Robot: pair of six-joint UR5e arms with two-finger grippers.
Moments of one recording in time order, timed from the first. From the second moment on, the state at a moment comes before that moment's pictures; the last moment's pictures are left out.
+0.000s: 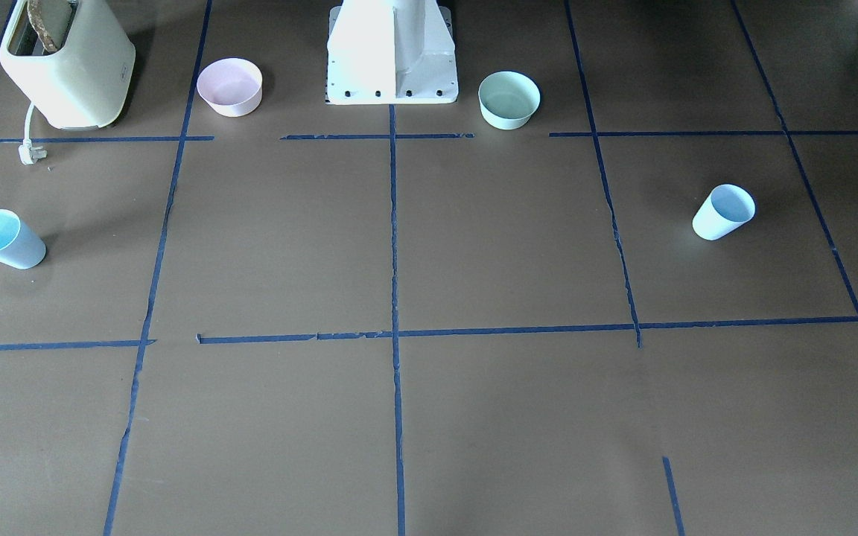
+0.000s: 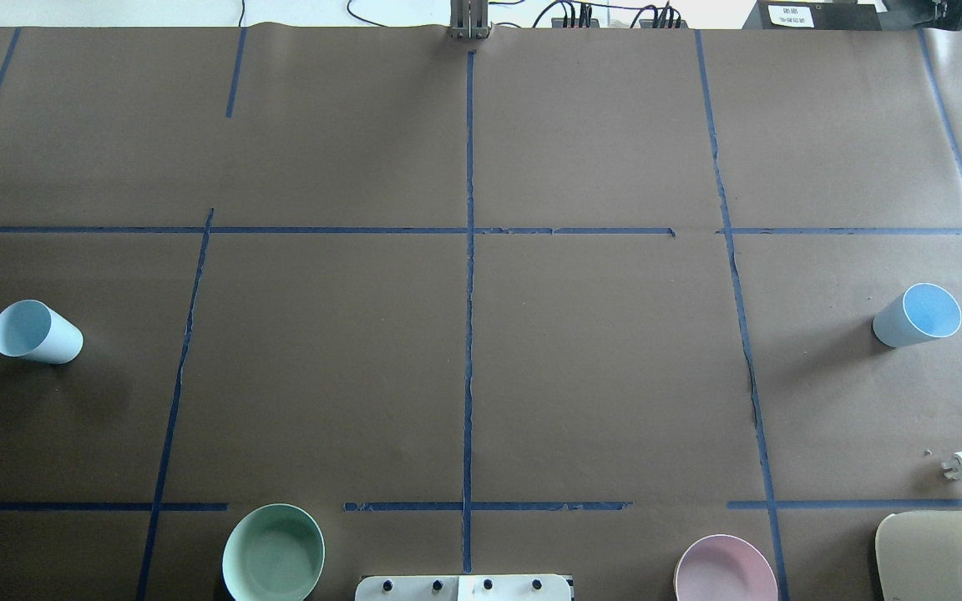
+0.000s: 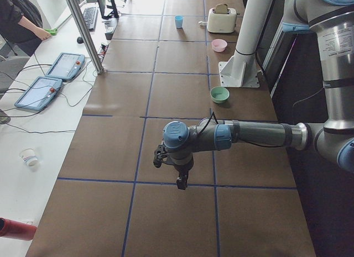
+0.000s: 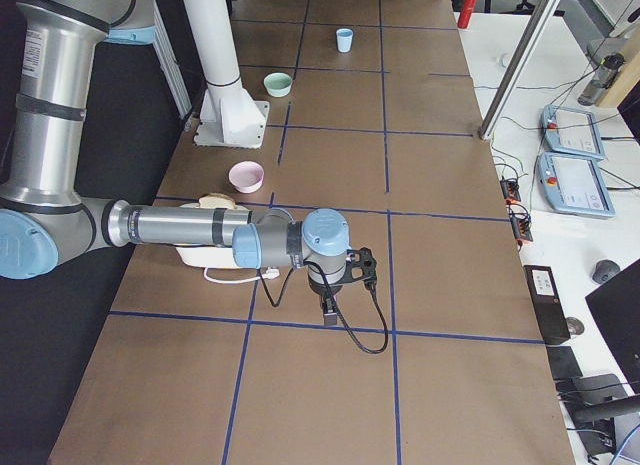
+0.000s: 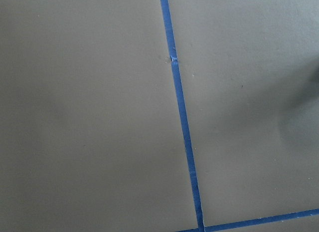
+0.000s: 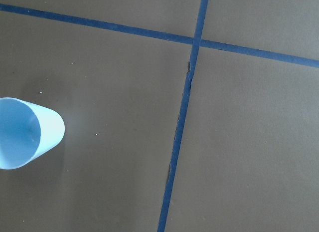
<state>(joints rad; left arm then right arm) -1.52 -1.31 -1.86 -1.41 -2.34 0.24 1.52 -1.79 1.80 -1.48 2.35 -0.07</state>
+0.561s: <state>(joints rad) -1.52 -1.33 -1.86 -1.42 -2.34 0.23 1.52 -1.78 1.81 -1.48 2.35 -0.06</state>
